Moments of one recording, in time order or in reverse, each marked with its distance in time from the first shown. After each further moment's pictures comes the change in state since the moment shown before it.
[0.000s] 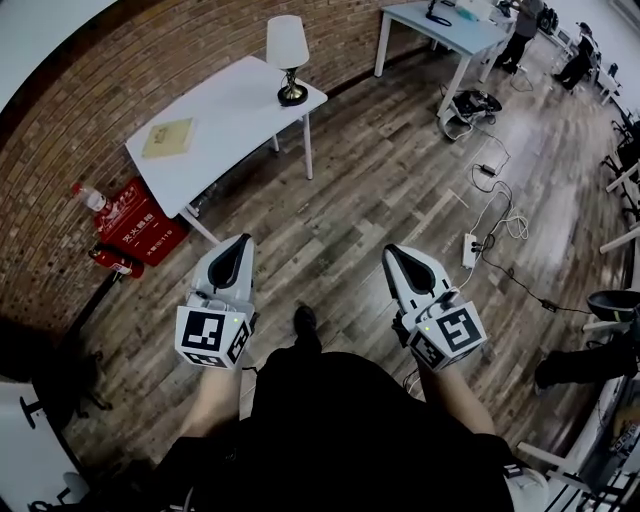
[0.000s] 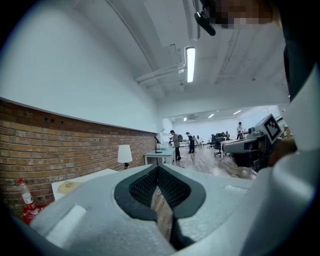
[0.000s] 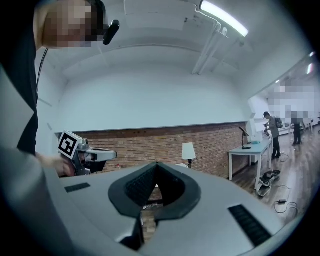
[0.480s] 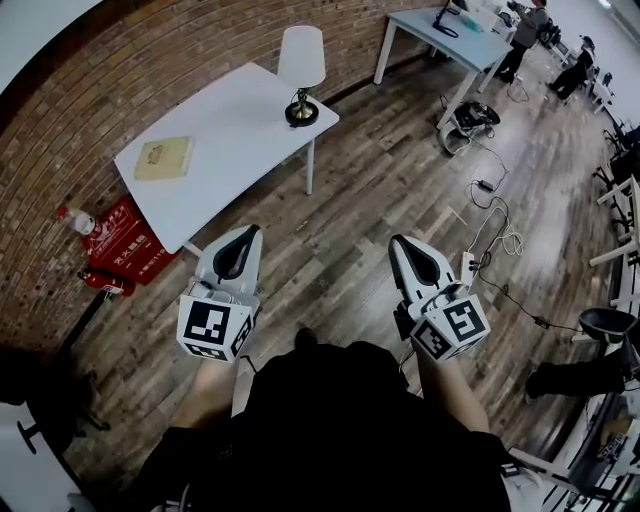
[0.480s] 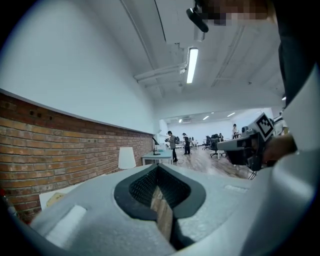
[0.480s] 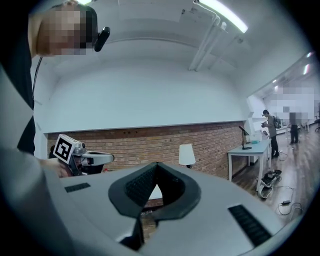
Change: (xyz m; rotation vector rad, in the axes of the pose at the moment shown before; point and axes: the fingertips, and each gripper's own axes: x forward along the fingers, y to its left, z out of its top) left arm 0.106 0.122 0.005 0.009 -0.018 -0.080; right arm 0.158 -0.045 0.019 0.025 0.001 -0.059
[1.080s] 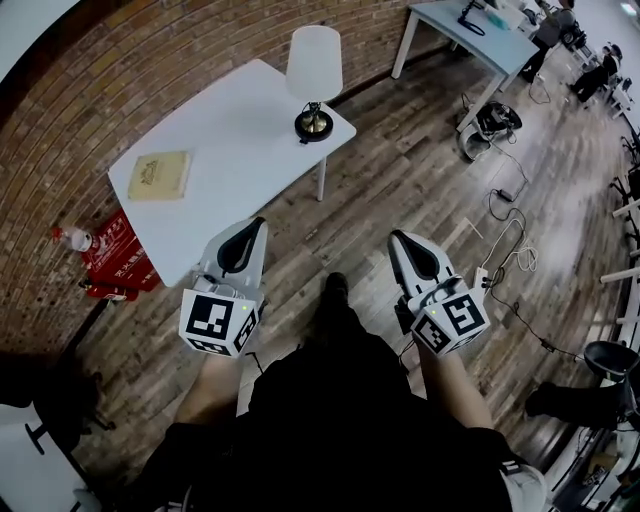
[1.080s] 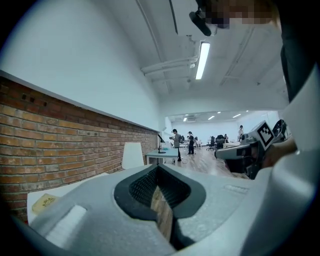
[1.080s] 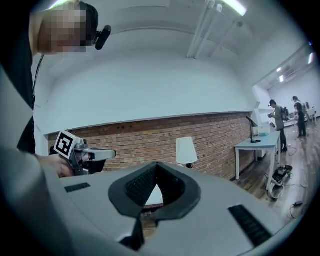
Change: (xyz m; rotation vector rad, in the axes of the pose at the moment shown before) left arm 0.138 0.087 -0.026 -0.053 0.024 0.022; right arm 0.149 -0.088 -0.027 0.026 0.047 0.055
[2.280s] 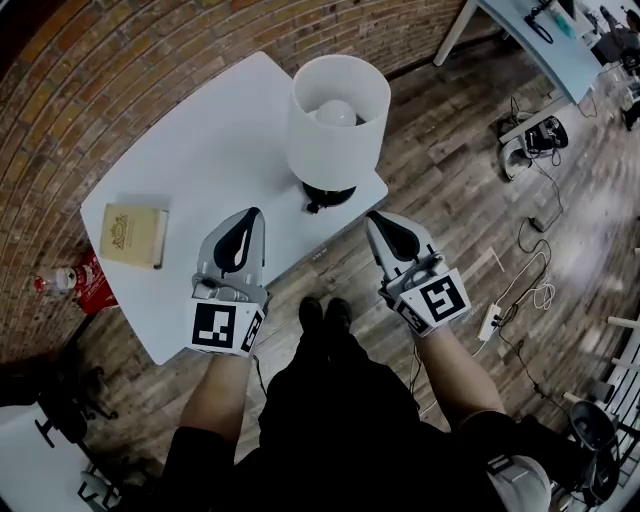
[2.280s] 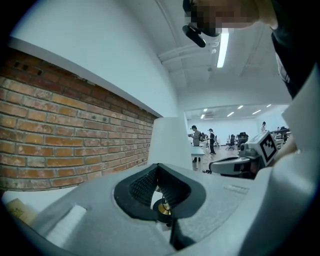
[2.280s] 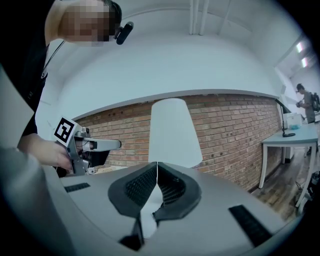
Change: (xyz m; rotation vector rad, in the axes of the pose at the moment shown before) left arm 0.277 0.184 -0.070 -0.046 0.021 0.182; right arm 0.328 -0.179 -0.064 -0.026 0.038 0.212
